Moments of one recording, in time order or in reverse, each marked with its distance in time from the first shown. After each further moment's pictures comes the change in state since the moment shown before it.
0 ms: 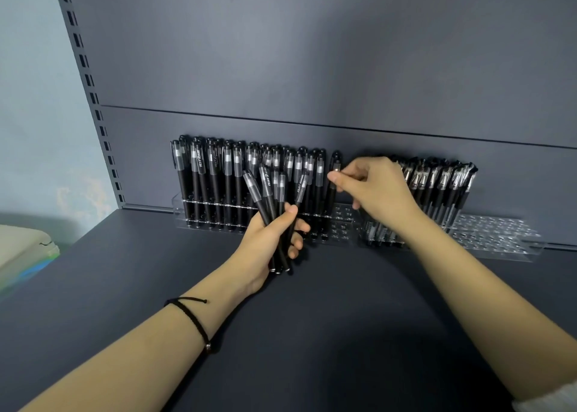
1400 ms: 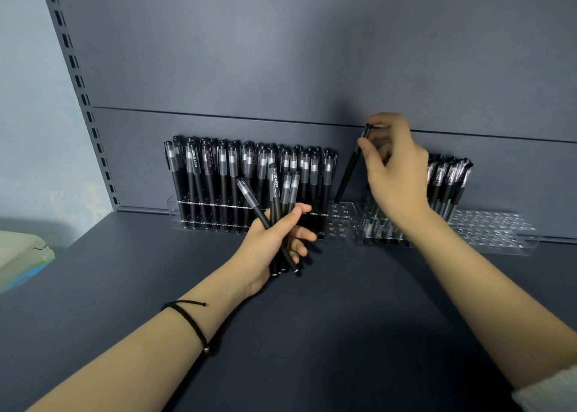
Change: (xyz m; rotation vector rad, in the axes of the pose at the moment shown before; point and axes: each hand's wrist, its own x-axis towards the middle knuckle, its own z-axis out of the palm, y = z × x) left_hand -0.001 -0.003 0.003 0.086 -0.053 -0.025; right_hand 0.001 0.002 -0.010 0.045 0.478 -0.255
